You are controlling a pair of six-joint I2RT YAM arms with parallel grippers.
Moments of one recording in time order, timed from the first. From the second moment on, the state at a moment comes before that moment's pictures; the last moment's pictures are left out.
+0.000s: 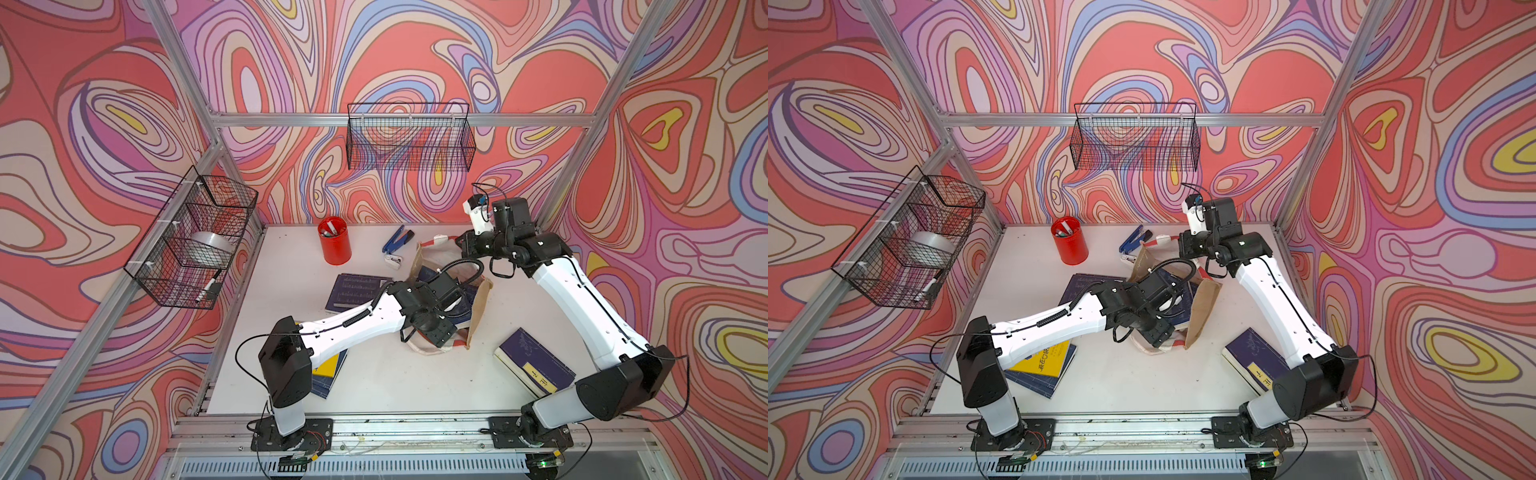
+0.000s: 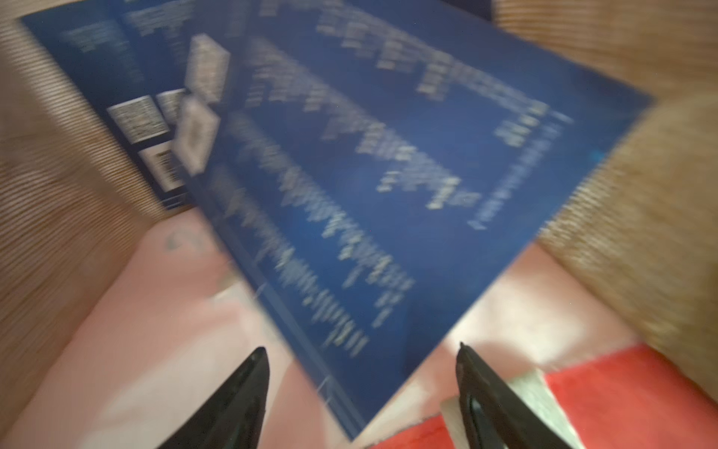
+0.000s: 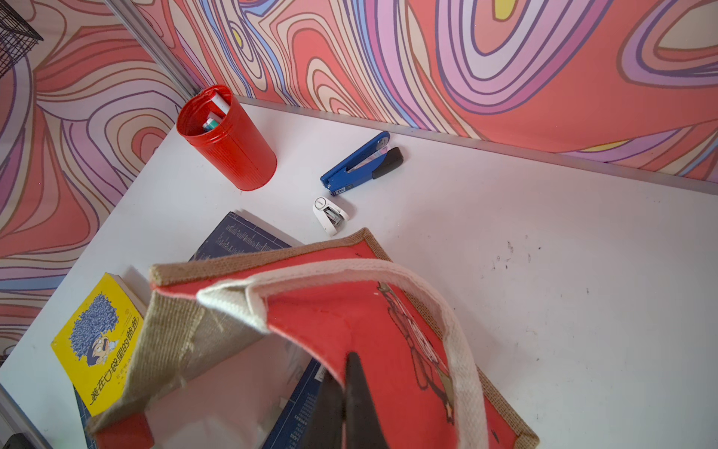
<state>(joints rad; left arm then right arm) -1.04 1.78 1.58 -0.88 0.01 -0.21 0.32 1.50 1.61 -0.77 -0.19 0.08</state>
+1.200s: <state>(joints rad) -1.10 1.73 1.44 -0.60 -0.04 -0.07 0.32 1.50 1.61 -0.76 -0.17 0.08</state>
